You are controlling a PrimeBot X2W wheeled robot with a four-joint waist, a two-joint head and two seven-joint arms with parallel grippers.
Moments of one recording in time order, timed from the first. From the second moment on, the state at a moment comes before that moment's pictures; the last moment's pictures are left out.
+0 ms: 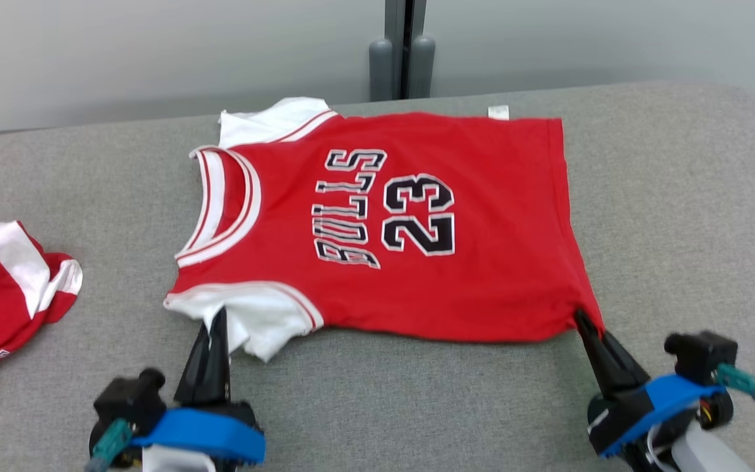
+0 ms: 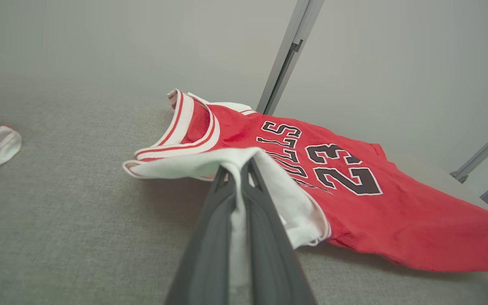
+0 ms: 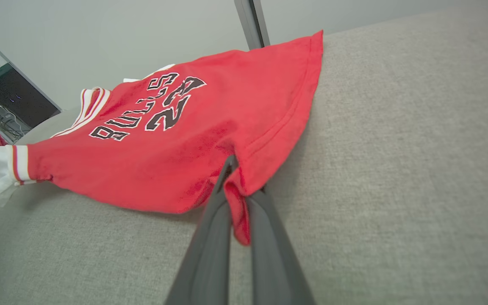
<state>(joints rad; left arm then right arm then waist) -0.12 0.06 -0.14 0.33 -0.37 -0.13 -0.26 -0.28 -0.31 0.41 0.50 0.69 0.13 -0.26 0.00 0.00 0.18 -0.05</state>
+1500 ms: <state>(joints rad) 0.08 0.11 -0.18 0.22 -0.41 -0.12 -0.25 -0.02 -0.37 0.41 0.34 0.75 0.13 -0.21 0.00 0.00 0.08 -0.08</state>
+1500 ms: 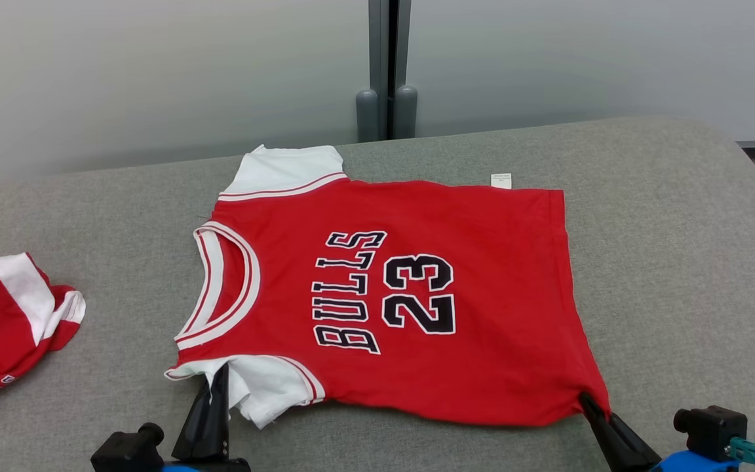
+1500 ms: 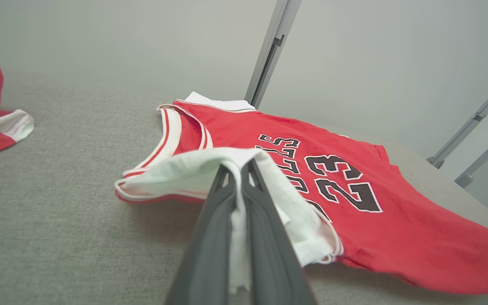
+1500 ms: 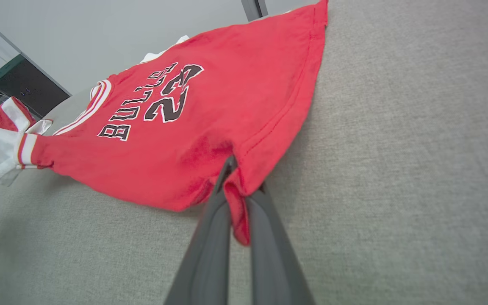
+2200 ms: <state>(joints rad) -0.24 0.19 -0.23 0.35 -0.42 -0.12 -0.20 -0.21 -0.39 0.45 0.35 0.86 0.13 -0.11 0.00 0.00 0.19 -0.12</state>
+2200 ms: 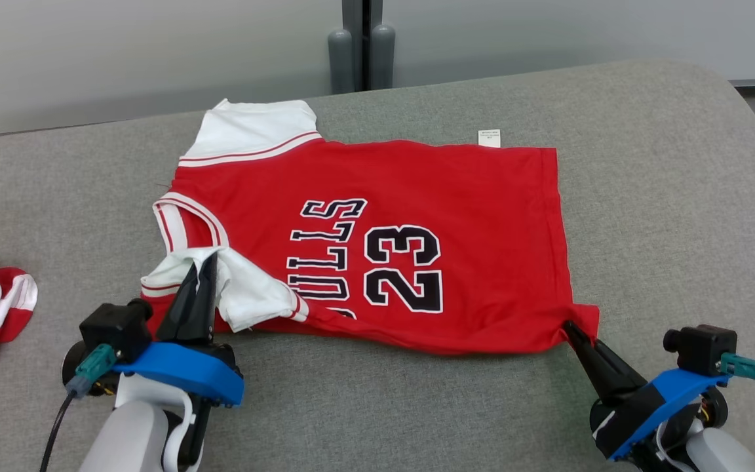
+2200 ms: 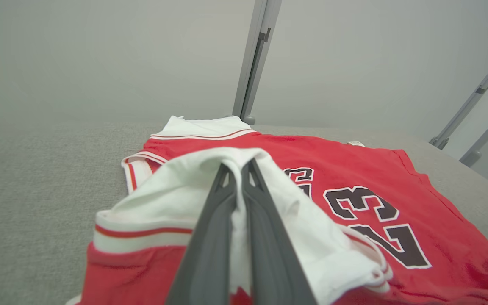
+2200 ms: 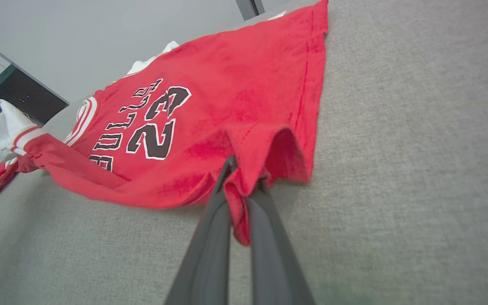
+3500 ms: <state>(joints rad) -0.41 0.24 -0.24 0.74 -0.42 -0.12 -0.26 -0.38 -0.35 0.46 0.62 0.73 0.13 -0.22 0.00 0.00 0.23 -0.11</state>
